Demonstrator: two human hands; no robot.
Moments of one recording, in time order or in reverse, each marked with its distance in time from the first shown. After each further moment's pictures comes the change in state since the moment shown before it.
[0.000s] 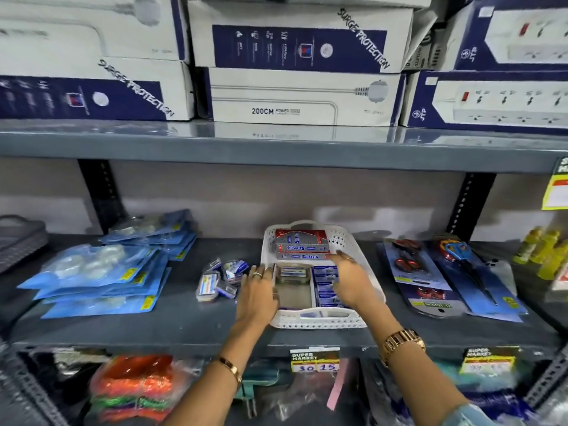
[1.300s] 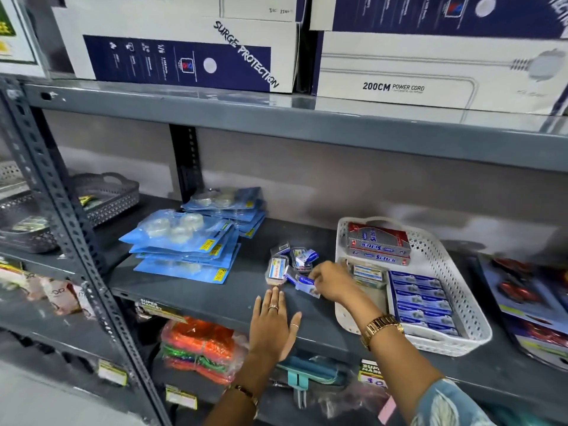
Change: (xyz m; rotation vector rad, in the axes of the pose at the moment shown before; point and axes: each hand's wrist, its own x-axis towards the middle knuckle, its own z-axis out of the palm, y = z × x) left_hand -0.056 -0.122 0.043 0.197 -0.223 -0.239; right_hand 0.059 -0.113 0.120 -0.054 -0.389 -0.099
